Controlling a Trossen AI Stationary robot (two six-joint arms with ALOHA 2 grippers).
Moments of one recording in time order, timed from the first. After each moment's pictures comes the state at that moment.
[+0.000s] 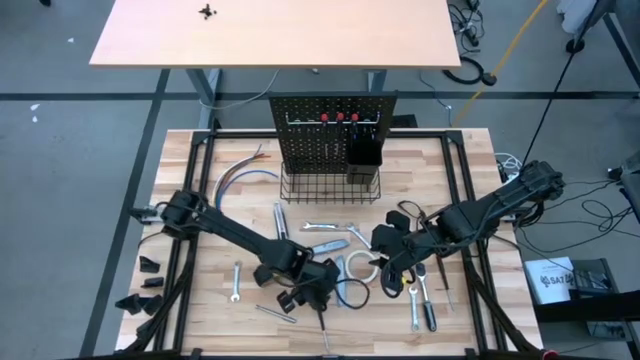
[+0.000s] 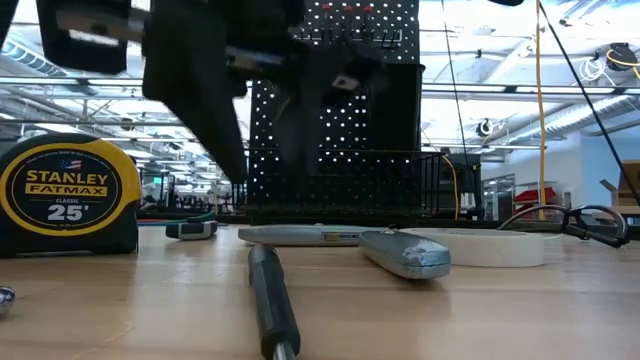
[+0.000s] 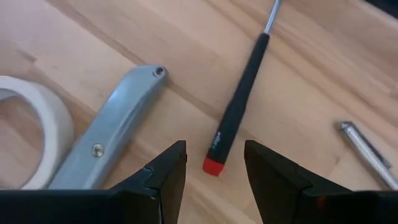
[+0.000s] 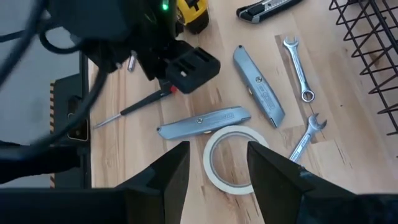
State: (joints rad) left arm -0.37 2.01 1.46 -0.58 0.21 0.59; right arm 0.47 1.43 1.36 -0.87 0.24 0.66
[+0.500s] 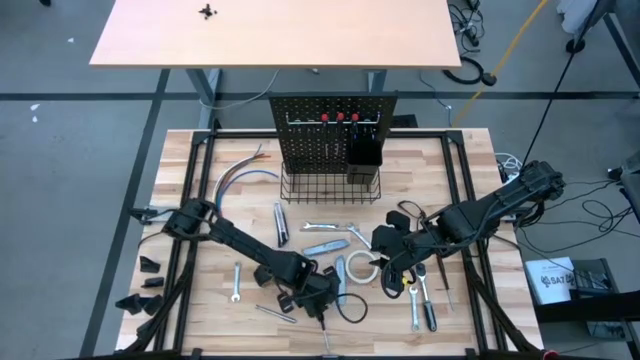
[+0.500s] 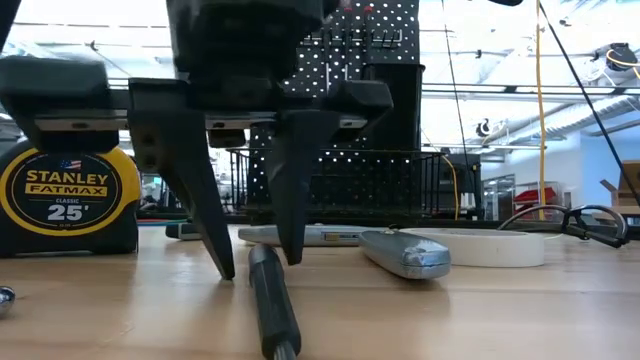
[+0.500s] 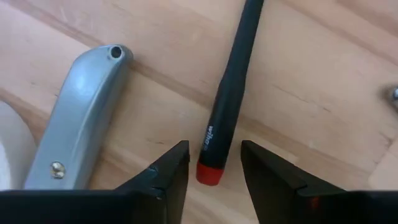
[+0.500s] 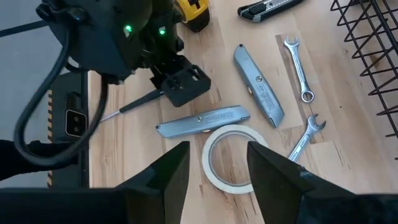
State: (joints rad) left arm -0.41 2.11 1.48 -0.58 0.09 0.72; right arm 0.47 1.43 1.36 -0.87 0.23 0.64
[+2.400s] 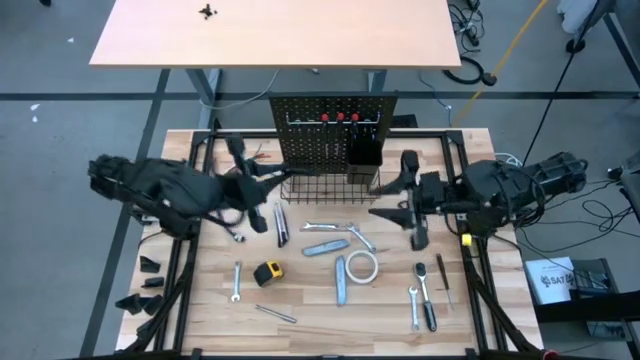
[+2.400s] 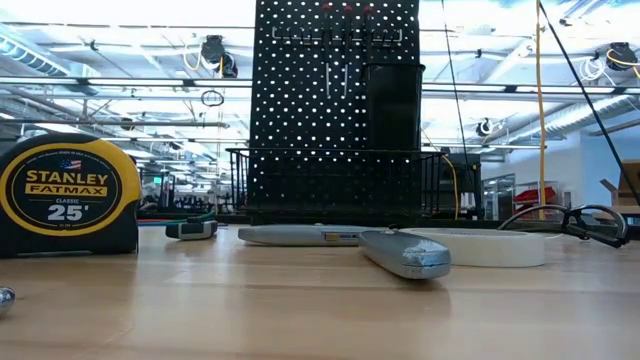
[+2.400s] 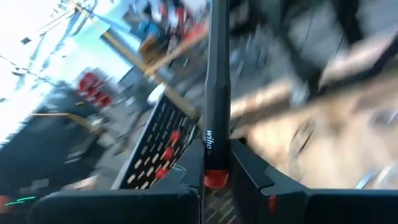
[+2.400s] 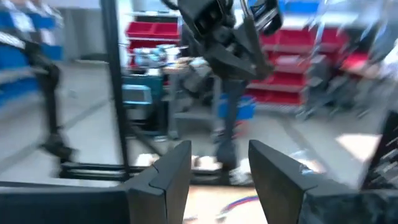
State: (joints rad) left arm -0.40 1.40 1.88 -0.75 -0.80 0.48; right arm 0.33 1.17 1.36 -0.16 0.31 -0.04
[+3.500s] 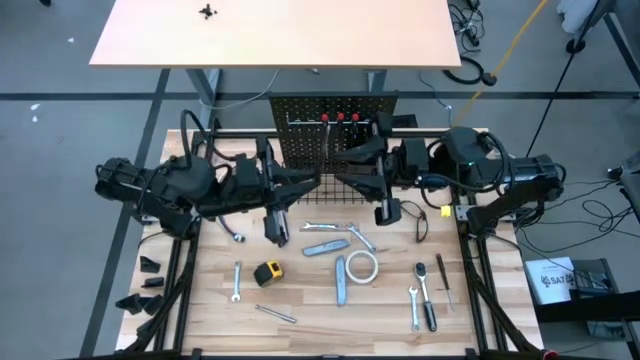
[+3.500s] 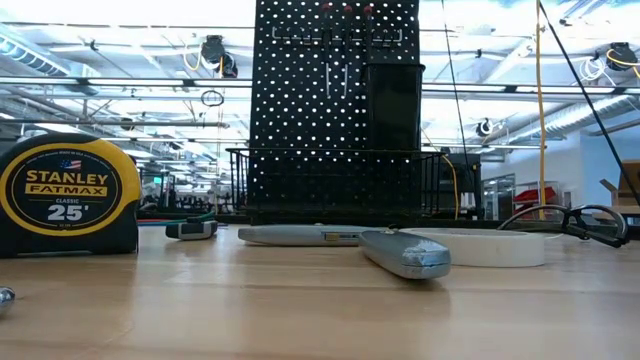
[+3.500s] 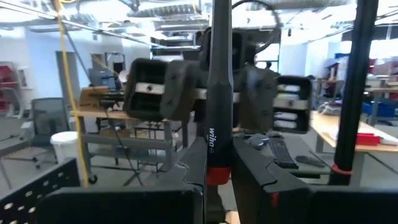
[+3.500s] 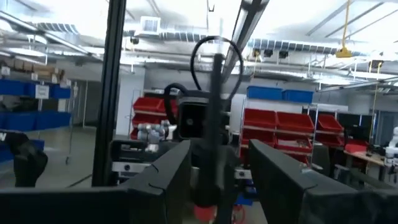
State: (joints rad) left arm -0.33 1.40 1.67 -0.06 -0.46 0.11; right arm 0.16 1.45 1.70 0.13 0.05 -0.10
